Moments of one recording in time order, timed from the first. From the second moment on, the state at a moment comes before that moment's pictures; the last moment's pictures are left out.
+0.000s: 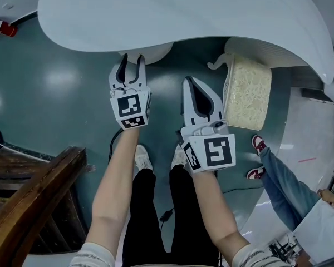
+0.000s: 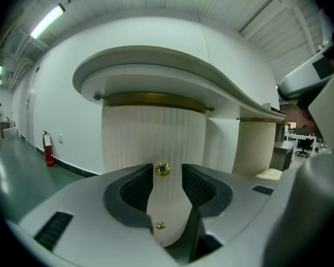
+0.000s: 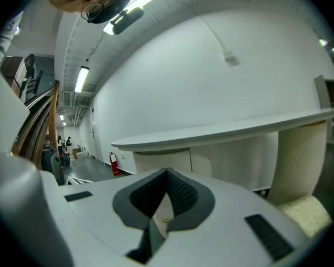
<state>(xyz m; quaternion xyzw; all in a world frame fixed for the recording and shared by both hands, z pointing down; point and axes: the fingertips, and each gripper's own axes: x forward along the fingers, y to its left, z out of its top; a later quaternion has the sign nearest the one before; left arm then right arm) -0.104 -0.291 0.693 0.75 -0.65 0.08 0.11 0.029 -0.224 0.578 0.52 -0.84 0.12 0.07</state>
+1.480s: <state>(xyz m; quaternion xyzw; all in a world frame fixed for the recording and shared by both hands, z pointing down) -0.108 -0.329 0.710 0.73 -0.67 0.10 0.11 0.026 -0.226 0.587 0.51 -0.84 0.12 0.09</state>
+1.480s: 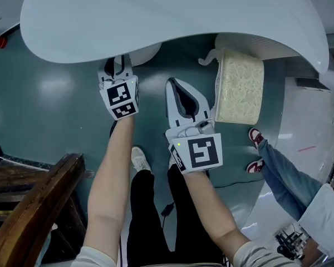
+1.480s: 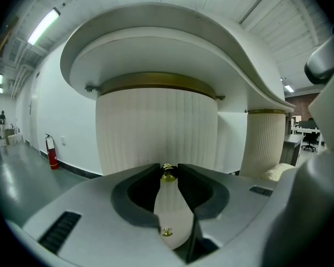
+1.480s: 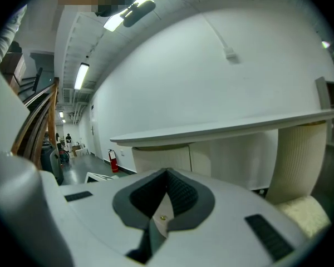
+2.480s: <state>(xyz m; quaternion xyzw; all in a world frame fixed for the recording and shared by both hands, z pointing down) -0.101 -0.268 0.716 0.74 -0.65 0.11 0.11 0.030 -0.199 0.594 0.52 -0.84 0.13 0.09</state>
